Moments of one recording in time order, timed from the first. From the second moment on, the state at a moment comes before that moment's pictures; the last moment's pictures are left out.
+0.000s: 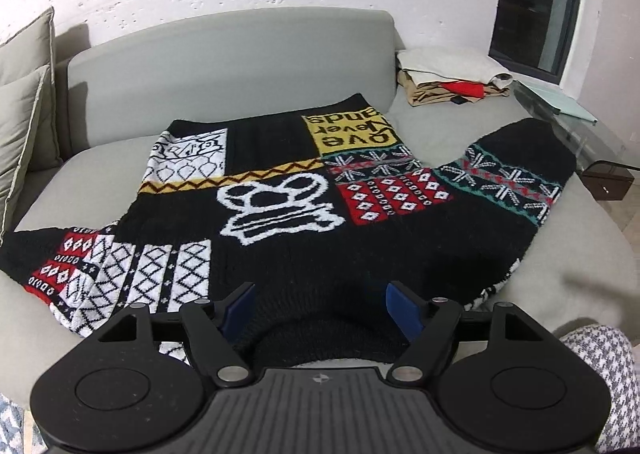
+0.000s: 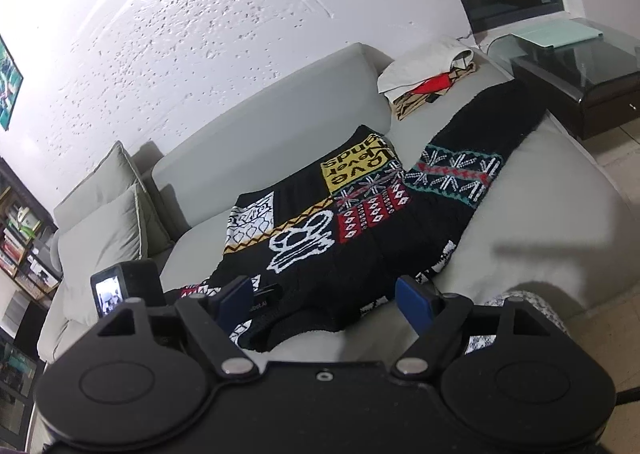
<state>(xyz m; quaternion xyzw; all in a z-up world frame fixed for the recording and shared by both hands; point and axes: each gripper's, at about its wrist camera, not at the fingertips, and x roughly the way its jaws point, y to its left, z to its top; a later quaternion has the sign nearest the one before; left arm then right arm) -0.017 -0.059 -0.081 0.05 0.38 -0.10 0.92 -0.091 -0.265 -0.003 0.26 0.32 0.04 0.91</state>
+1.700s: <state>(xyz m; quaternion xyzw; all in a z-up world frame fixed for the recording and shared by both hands) 0.005 0.028 -0.154 0.03 0.44 -0.04 0.90 0.061 -0.225 -0.173 0.18 0.45 0.08 0.87</state>
